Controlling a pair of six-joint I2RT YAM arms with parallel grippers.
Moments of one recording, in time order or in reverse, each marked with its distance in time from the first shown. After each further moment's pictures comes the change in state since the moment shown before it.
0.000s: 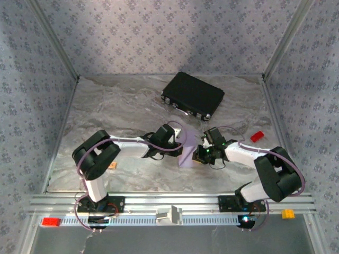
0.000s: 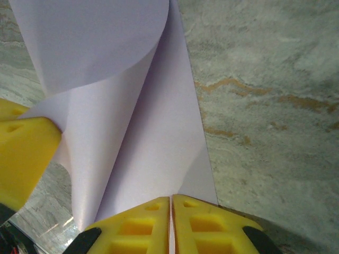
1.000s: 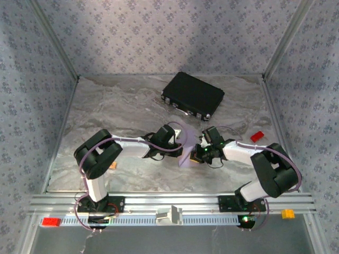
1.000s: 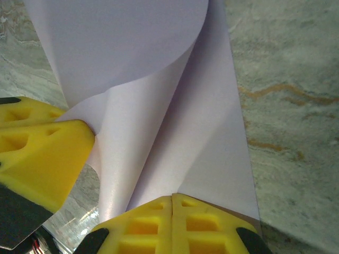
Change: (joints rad) left arm 0.000 0.015 0.000 0.006 0.000 -0.008; right arm 0.013 0.047 0.013 0.054 -0.051 0.042
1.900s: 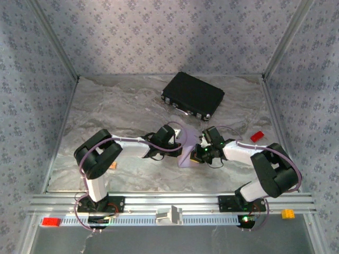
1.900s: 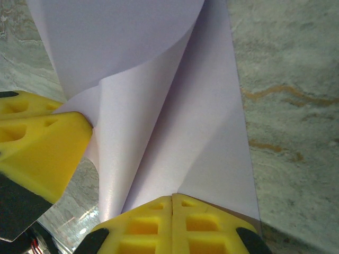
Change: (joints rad) left arm 0.000 -0.001 0.000 -0.003 -0.023 0.000; right arm -0.005 0.000 0.000 -0.001 -0.001 -0.008
